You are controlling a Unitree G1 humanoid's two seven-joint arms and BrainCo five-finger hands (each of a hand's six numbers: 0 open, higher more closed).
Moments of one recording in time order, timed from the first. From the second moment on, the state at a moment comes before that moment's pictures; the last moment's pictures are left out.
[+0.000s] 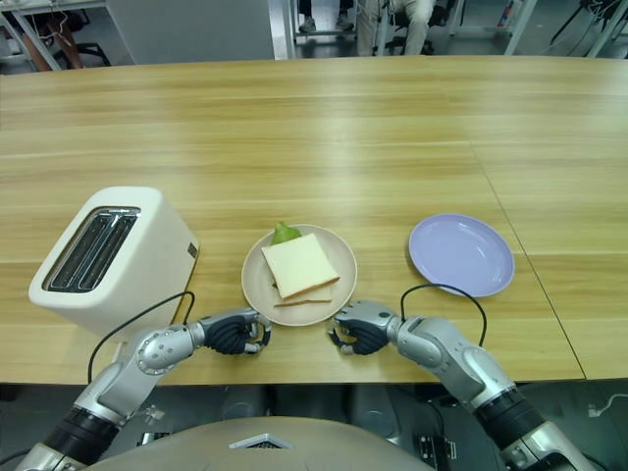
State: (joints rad) left arm 0.13 0.56 -0.36 -0.02 0.46 -0.21 -0.57; right arm 0.00 -0.63 0.51 0.03 -0.69 -0.41 0.38
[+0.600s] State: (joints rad) left arm -0.26 0.37 -0.37 0.48 0.54 -0.18 -0.25; right arm -0.42 -0.36 0.56 0.64 -0.89 -0.28 -0.04
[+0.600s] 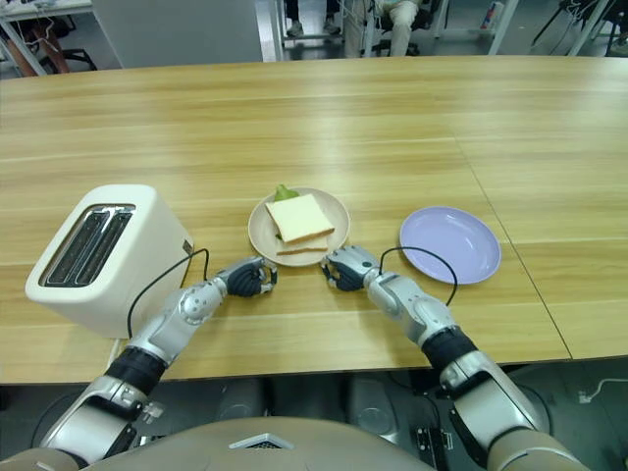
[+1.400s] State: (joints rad) left arm -0.72 0.24 -0.35 1.03 0.57 -0.33 0.33; right arm -0.79 -0.17 0.53 1.14 -0.83 -0.12 -0.64
